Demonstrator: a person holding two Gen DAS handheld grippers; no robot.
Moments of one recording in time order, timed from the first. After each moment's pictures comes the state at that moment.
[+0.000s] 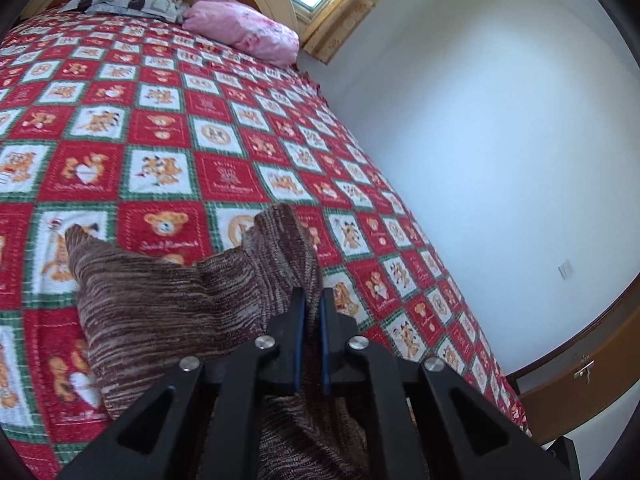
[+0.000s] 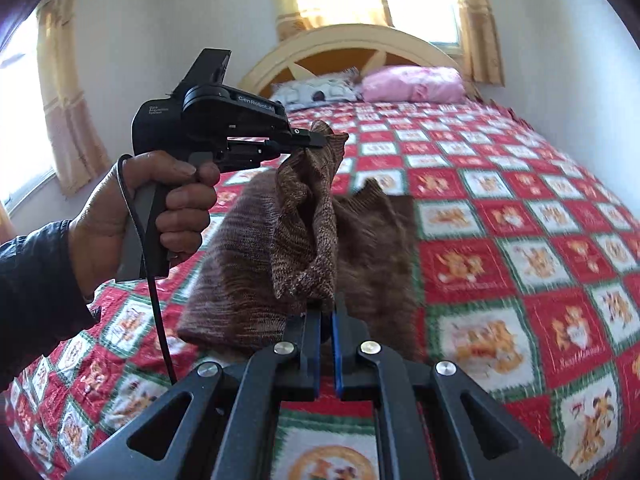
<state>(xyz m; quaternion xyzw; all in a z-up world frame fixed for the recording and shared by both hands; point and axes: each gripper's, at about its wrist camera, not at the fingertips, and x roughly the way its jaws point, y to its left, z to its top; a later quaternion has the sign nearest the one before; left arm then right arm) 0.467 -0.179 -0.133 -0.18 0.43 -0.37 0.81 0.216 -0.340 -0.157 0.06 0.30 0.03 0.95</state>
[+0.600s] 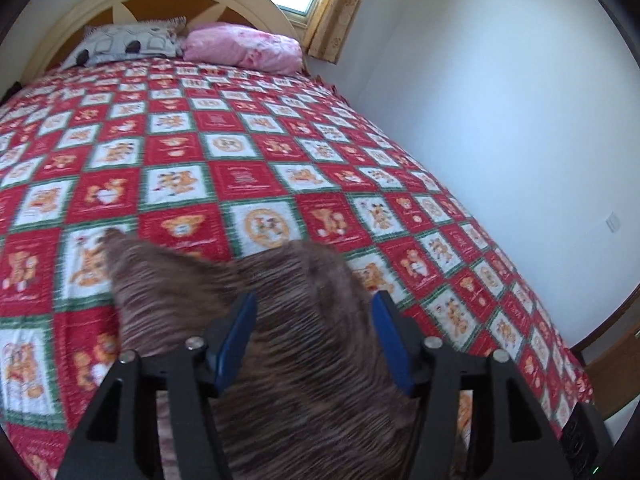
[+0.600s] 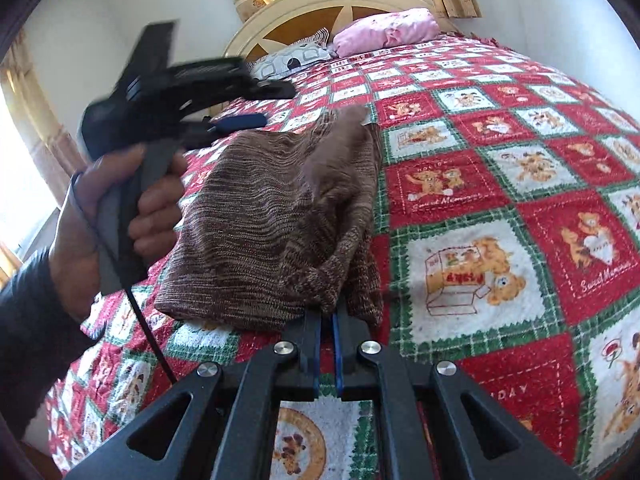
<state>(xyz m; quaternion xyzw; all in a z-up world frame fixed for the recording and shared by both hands) 0.428 -0.195 -0.135 -0.06 0.39 -0.30 0.87 0.216 -0.386 -0.201 0.16 0.36 0.04 0.92</state>
